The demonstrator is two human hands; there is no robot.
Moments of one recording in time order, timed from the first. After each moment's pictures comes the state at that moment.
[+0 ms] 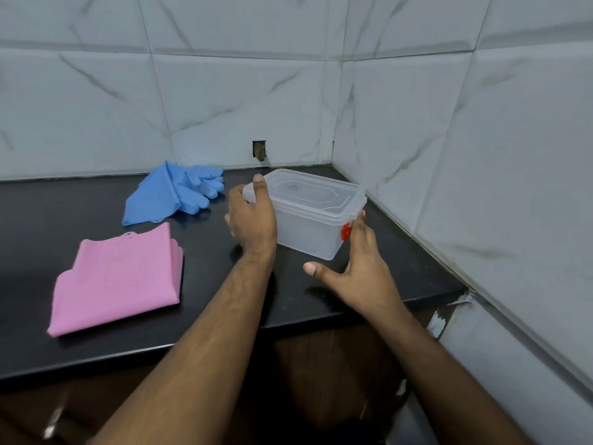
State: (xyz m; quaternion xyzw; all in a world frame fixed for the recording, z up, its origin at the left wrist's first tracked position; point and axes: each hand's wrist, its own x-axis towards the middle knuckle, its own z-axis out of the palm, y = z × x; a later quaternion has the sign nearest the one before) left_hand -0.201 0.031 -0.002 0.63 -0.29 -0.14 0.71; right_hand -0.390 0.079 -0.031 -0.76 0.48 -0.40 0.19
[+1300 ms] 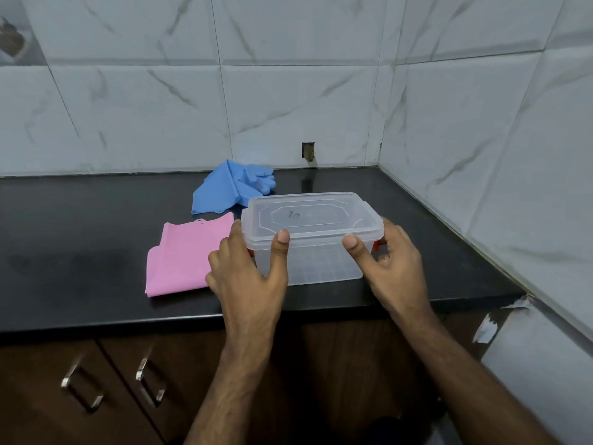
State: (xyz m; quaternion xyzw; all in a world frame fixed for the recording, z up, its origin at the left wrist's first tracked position) left_hand -0.185 0.210 -0.023 0.73 -0.39 0.07 0.56; right_hand -0.359 0.111 -0.025 -0.72 0.40 -0.52 0.24
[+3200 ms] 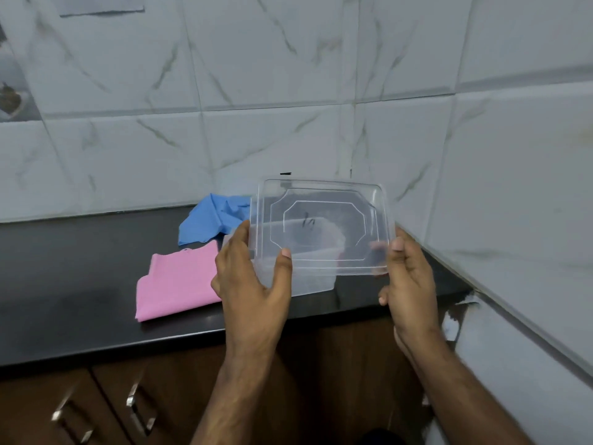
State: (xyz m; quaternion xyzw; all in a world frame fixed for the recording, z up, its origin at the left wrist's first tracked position) left_hand -0.235 0.243 0.014 0.63 -0.45 0.03 0.63; right_hand -0.405 0.158 -0.005 -0.56 0.32 -0.66 0.39
